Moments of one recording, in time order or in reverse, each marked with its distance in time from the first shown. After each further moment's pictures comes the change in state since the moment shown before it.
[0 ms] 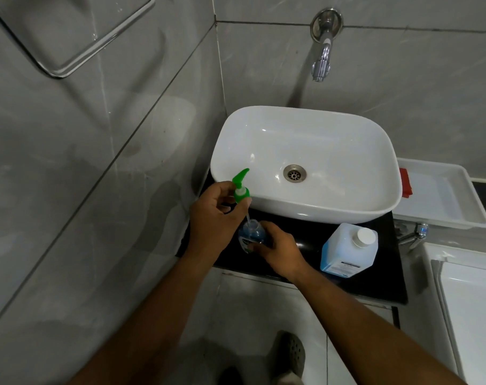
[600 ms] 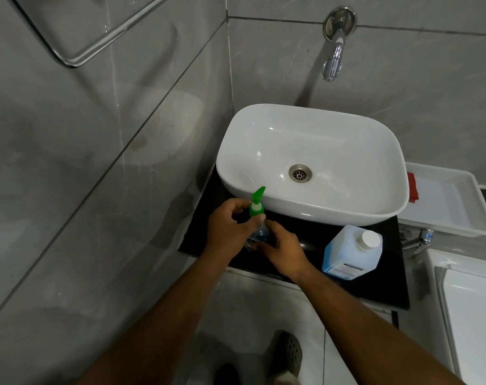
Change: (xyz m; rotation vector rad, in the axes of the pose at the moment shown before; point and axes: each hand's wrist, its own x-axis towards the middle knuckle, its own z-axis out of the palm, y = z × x) left_hand -0.013 -0.033 0.021 -0.050 -0.091 -0.226; right_hand -0.001 -0.001 -0.002 0.002 -0.007 -0.034
